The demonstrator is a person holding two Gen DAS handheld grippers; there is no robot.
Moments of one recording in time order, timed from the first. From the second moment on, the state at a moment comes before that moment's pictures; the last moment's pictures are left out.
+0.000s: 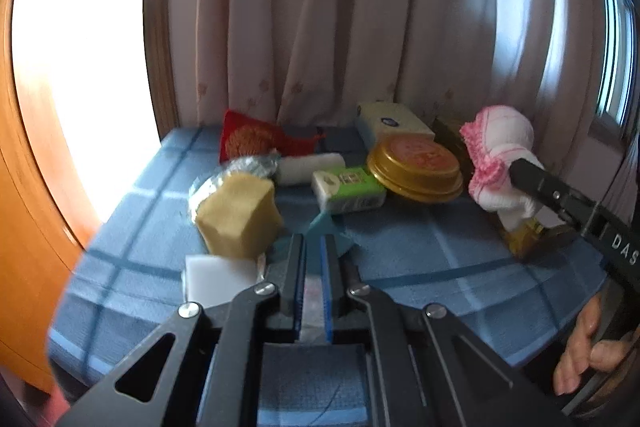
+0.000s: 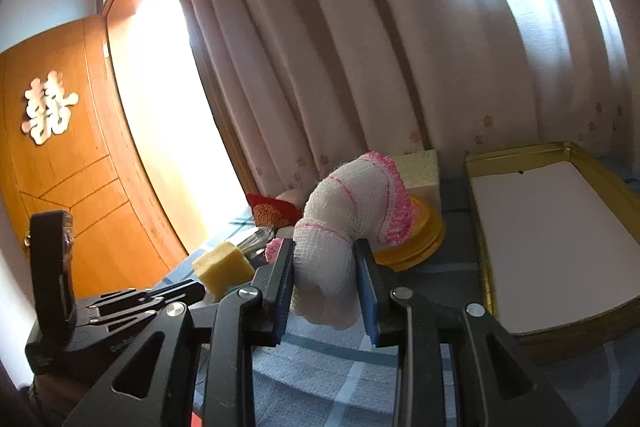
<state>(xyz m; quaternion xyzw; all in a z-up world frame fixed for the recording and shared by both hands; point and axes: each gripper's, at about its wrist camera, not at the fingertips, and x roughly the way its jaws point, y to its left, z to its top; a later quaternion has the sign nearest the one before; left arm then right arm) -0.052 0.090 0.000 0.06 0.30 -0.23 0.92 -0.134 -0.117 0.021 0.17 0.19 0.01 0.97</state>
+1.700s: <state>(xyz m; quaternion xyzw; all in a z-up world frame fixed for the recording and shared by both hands) -0.063 -0.026 0.009 0.09 0.31 -0.26 0.91 -0.165 -0.176 0.031 0.19 0.16 -0.04 0.97</state>
